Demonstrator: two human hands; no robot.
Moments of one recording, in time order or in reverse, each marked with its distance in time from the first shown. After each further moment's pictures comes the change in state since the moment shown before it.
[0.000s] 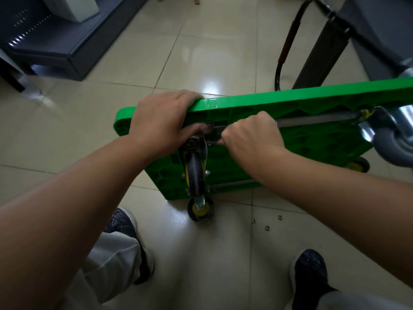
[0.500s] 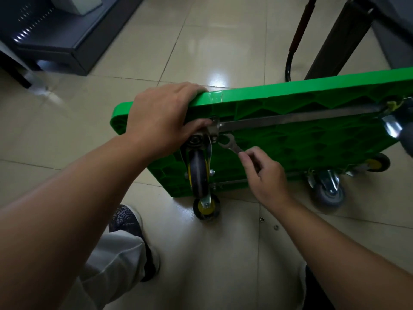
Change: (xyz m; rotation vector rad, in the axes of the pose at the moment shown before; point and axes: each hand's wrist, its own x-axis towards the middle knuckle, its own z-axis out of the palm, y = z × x) left_hand 0.001 -0.001 0.001 0.001 -0.001 -0.009; right_hand -0.048 -0.054 0.125 1.363 0.399 0.397
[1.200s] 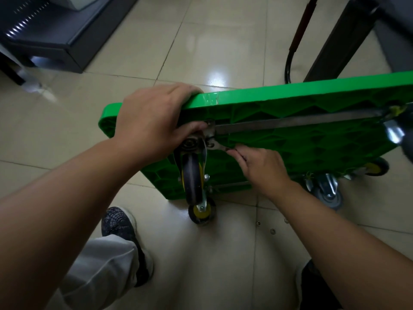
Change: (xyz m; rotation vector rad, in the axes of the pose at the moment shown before) left_hand 0.000 0.000 -0.001 -0.009 0.035 -0.002; right_hand 0.041 0.014 0.000 -0.416 -0.035 -0.292
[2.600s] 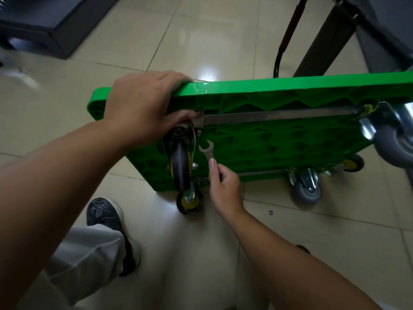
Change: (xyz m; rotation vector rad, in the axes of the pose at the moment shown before) left_hand 0.003 -0.001 0.003 0.027 -0.001 0.019; right_hand -0.058 -0.065 0.038 0.776 -0.034 0.676
